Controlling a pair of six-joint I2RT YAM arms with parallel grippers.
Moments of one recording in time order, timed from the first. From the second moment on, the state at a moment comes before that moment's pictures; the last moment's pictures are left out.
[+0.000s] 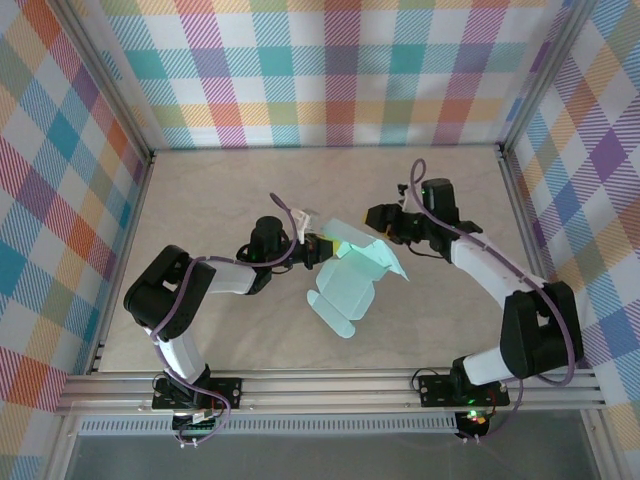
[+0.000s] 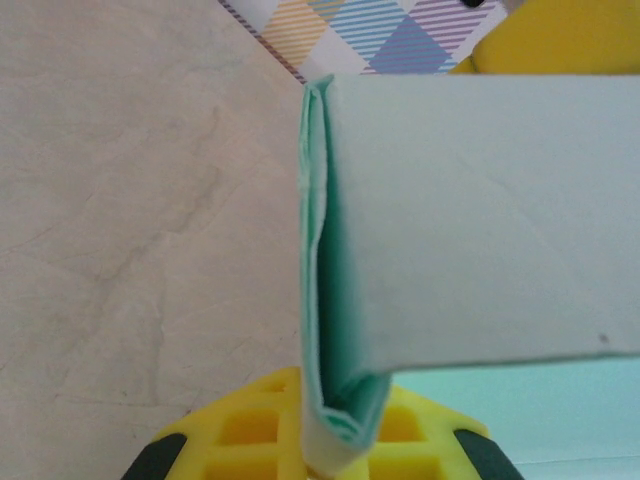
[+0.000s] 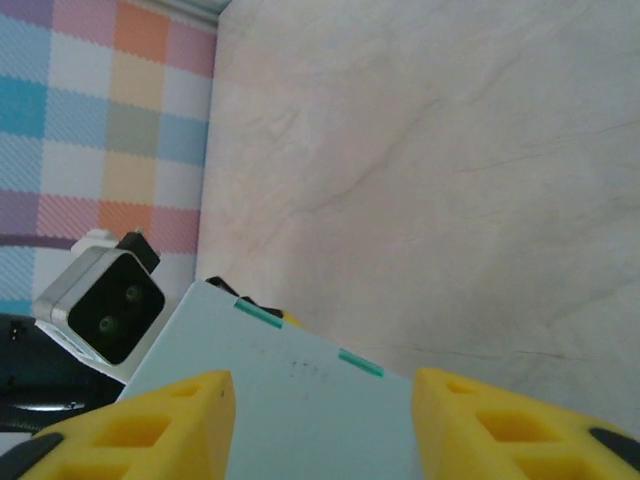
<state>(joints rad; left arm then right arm) -0.54 1.76 0.73 0.78 0.67 -0.47 0.30 1.45 0.94 -0.13 -0.71 0.73</state>
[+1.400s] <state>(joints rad) -0.53 1.80 0.77 0.75 0.67 -0.55 0.40 1.56 0.90 0.10 -0.70 0.83</state>
